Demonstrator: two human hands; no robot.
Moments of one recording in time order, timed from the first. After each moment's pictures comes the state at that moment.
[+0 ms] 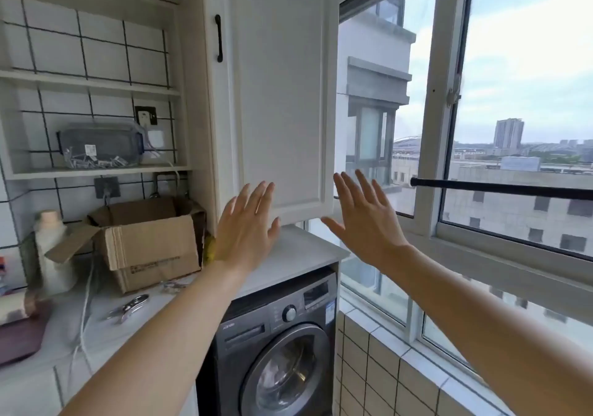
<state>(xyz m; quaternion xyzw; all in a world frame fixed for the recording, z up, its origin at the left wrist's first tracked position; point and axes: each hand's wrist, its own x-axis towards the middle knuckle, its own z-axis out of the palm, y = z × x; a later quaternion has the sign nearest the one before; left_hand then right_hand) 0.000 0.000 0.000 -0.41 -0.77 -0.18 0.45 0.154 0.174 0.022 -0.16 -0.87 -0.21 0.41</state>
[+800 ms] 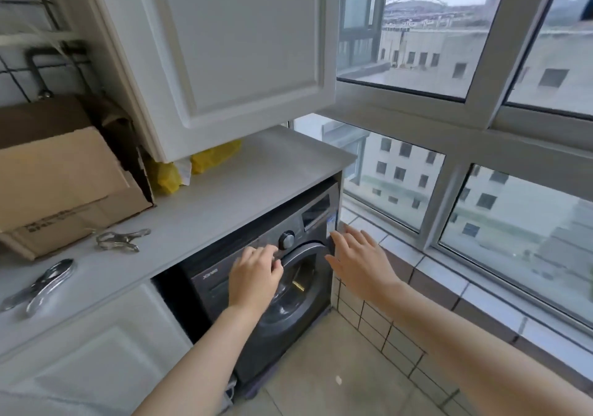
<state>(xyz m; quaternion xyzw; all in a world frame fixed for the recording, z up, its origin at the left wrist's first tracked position) -0.165 0.126 -0.280 -0.44 -0.86 -0.23 0.12 -0.013 0.289 -0.267 -0.21 -0.96 -0.05 0.17</state>
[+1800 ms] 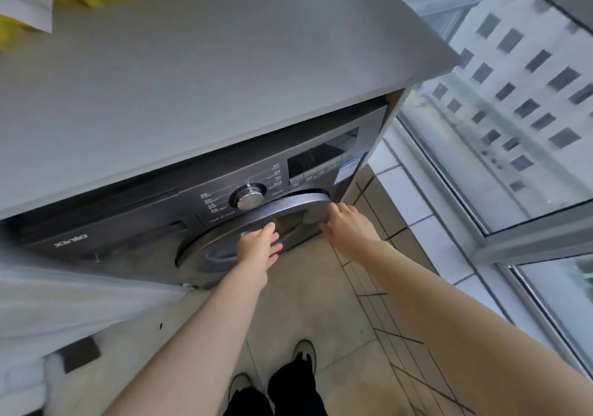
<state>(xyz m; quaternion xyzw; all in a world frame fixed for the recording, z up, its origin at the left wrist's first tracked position) -0.243 0.363 -0.494 0.29 -0.65 -0.61 -0.35 -0.183 0.538 -0.498 -0.16 -0.97 0.14 -0.14</state>
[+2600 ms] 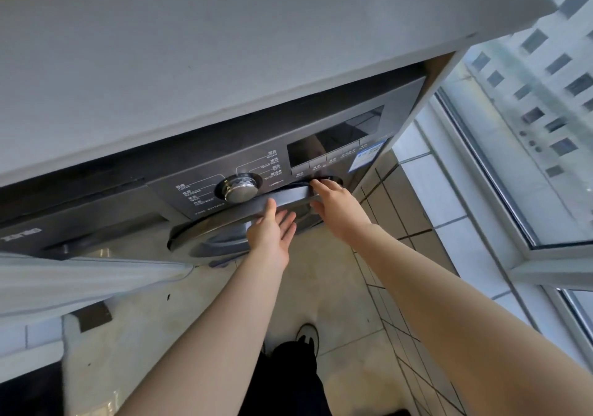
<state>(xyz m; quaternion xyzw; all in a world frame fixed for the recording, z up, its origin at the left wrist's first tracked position) -0.262 0.416 -0.541 0.43 -0.48 -0.73 -0.25 -0.238 0.552 -0.565 -0.10 -0.96 0.26 -0.11</state>
